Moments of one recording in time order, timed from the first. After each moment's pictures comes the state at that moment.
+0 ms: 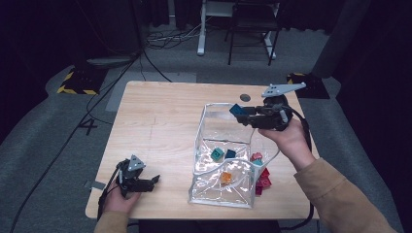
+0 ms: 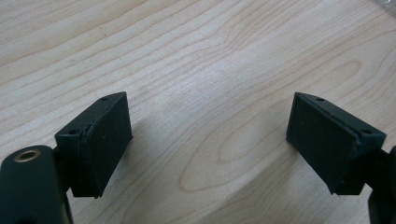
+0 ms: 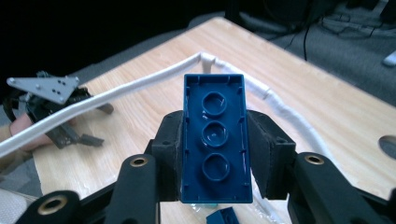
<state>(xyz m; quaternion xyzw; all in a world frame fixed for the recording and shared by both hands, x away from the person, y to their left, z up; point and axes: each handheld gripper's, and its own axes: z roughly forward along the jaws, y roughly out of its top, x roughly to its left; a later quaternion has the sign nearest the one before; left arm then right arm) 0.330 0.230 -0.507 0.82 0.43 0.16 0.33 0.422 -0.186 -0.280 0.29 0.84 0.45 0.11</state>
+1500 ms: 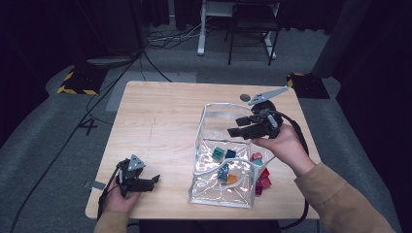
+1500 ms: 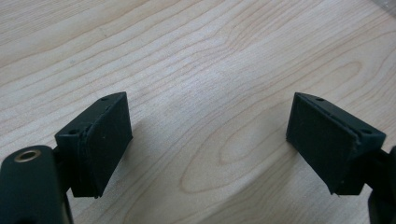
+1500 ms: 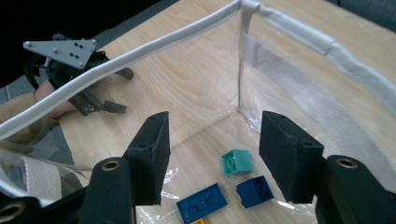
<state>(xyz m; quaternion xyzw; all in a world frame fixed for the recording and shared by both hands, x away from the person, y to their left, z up) 0.330 0.231 -0.507 0.82 0.43 0.16 0.34 0.414 -0.167 -0.291 0.29 0.87 0.39 0.05</state>
